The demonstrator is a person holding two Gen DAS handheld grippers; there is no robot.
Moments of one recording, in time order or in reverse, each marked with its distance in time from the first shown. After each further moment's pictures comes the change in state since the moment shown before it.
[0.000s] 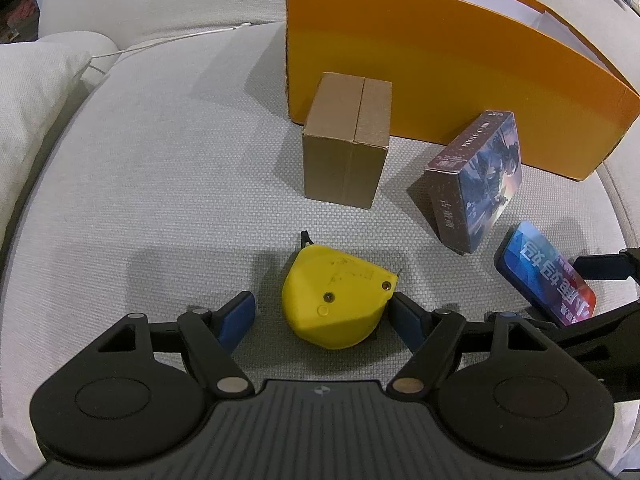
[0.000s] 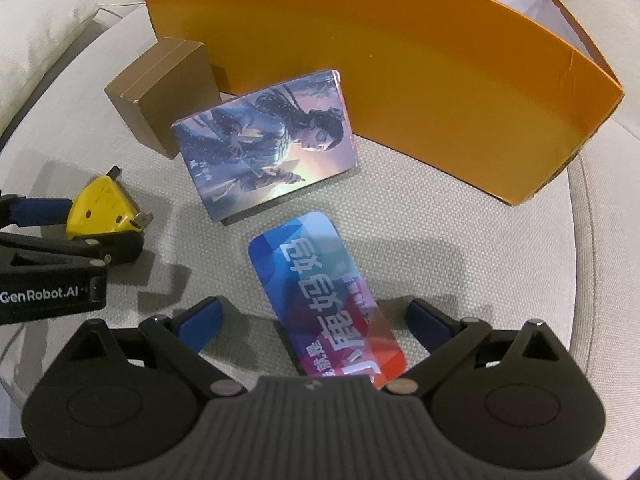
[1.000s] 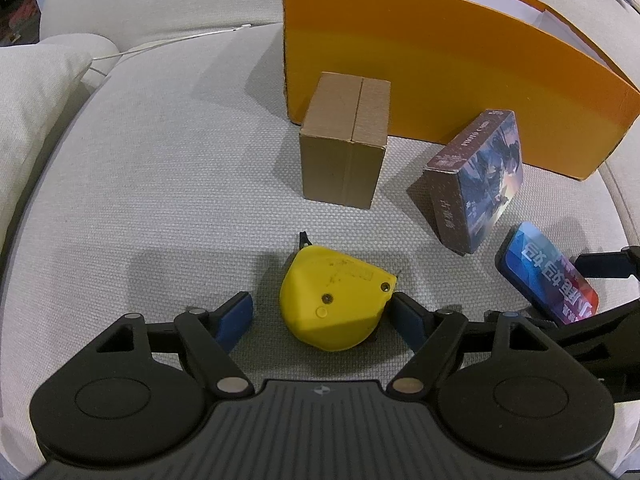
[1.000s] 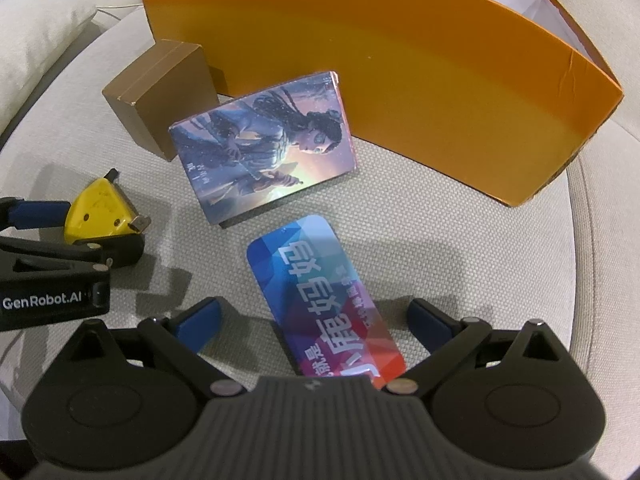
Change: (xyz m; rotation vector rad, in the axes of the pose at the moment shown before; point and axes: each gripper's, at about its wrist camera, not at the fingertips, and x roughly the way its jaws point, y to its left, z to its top) left arm 0.001 0.000 0.000 0.018 -0.006 0.000; right arm -0.005 -0.002 0.000 0.003 -0.007 -0.001
